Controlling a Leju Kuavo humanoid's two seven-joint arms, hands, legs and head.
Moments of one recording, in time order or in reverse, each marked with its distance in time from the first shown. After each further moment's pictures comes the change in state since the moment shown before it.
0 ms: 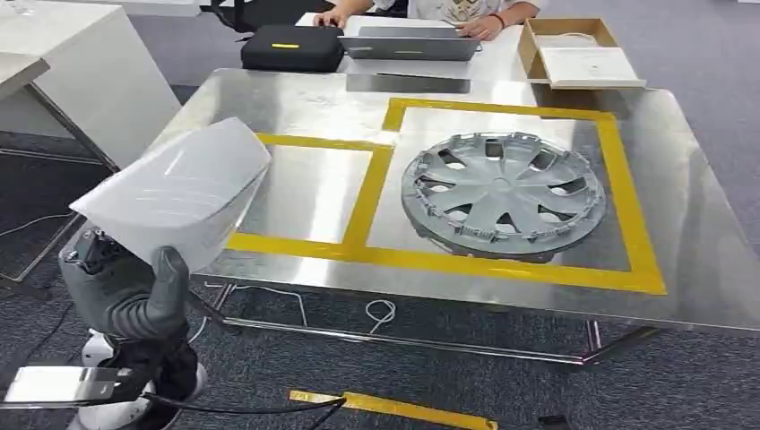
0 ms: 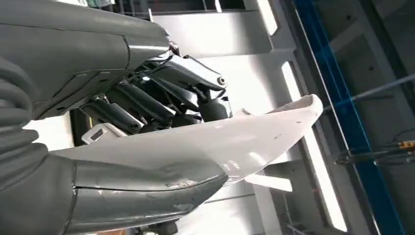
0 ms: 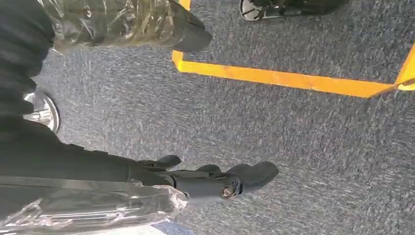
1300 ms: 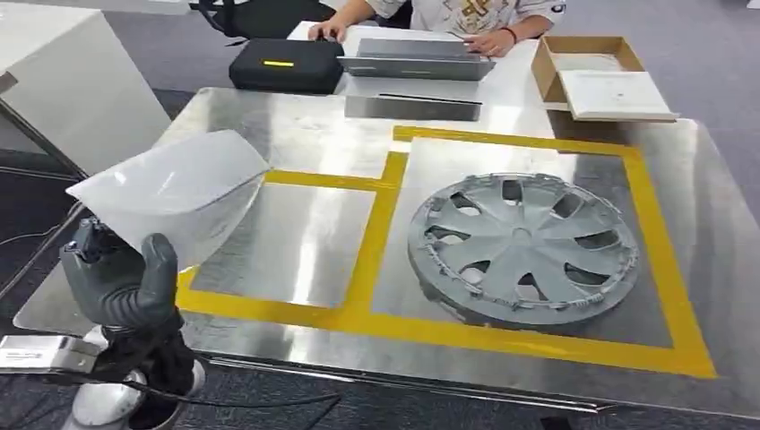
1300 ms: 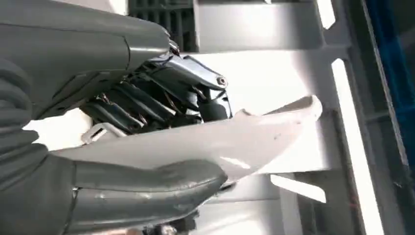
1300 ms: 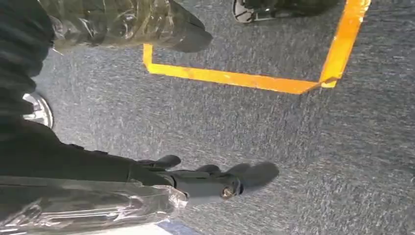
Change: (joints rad) left arm 0.004 -0.013 0.030 0.006 0.097 -0.007 0.063; right arm 0.000 0.000 0.007 0.000 -0.017 -0.012 0.005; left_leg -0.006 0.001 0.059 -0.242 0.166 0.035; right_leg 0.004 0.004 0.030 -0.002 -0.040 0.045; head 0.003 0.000
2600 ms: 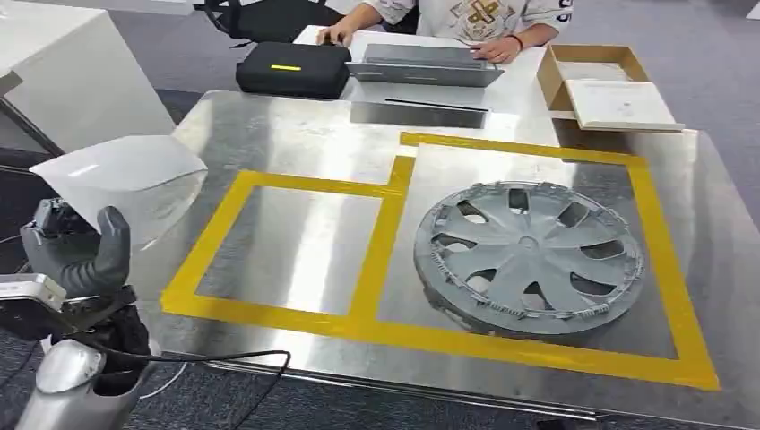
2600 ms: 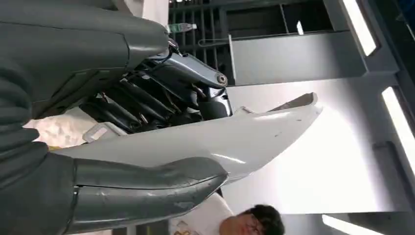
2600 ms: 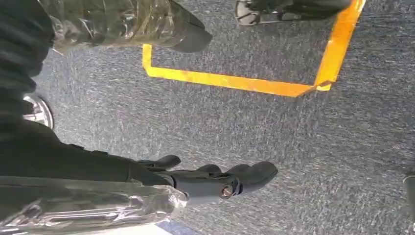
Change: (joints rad) left arm -0.024 0.039 0.253 0.088 0.061 -0.065 0.087; right arm 0.010 0.000 0.000 0.000 -0.003 -0.001 -0.004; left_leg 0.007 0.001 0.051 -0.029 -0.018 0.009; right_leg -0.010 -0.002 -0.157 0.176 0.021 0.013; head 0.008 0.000
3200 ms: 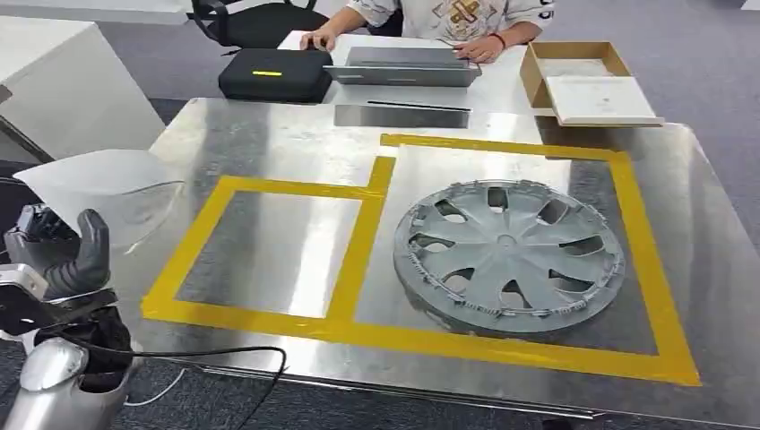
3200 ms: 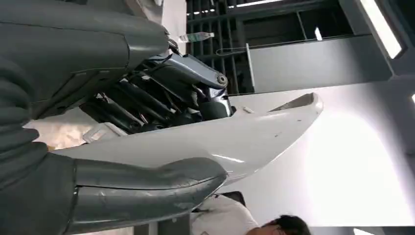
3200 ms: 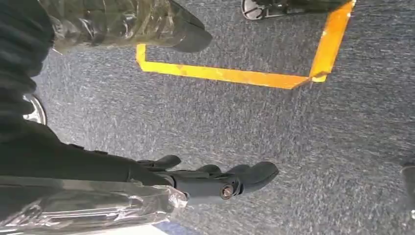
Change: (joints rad) left arm 0.005 0.004 0.112 0.059 0.037 -0.043 0.026; right arm -0.001 -0.001 0.000 0.000 0.000 0.000 -0.009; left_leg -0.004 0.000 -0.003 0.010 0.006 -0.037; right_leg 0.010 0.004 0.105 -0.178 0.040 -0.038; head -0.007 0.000
